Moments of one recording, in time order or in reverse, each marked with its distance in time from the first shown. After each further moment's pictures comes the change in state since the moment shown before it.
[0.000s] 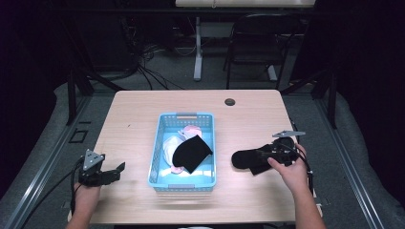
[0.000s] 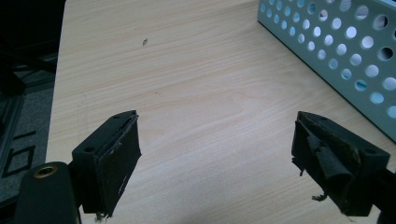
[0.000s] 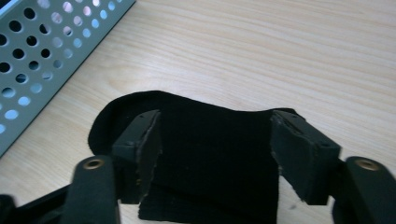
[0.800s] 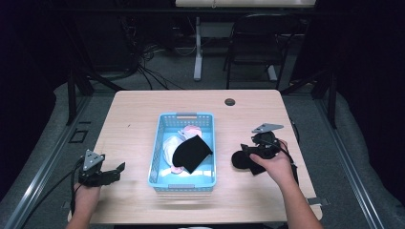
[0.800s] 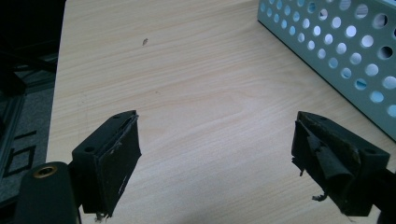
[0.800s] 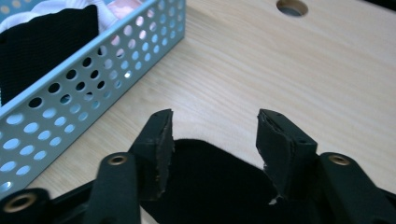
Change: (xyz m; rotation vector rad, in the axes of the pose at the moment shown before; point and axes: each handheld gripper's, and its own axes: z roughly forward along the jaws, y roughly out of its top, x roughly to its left) left arm 0.000 0.000 0.000 -0.002 0.004 0.003; right arm 0.050 0.035 0.010 -0.044 0.007 -0.189
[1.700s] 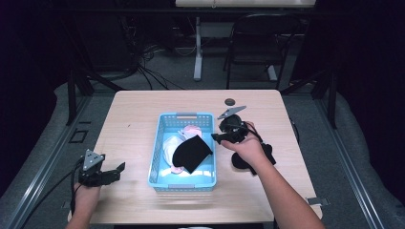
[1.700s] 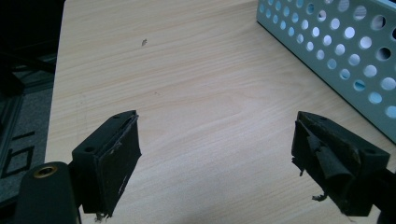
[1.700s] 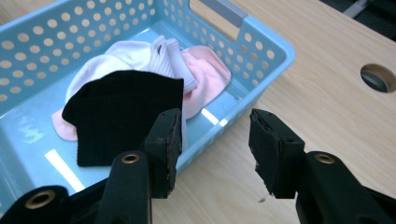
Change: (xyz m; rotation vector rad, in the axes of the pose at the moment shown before) left arm 0.000 0.000 0.000 -0.002 -0.004 -0.003; right arm 0.053 0.080 0.035 0.042 0.152 -0.146
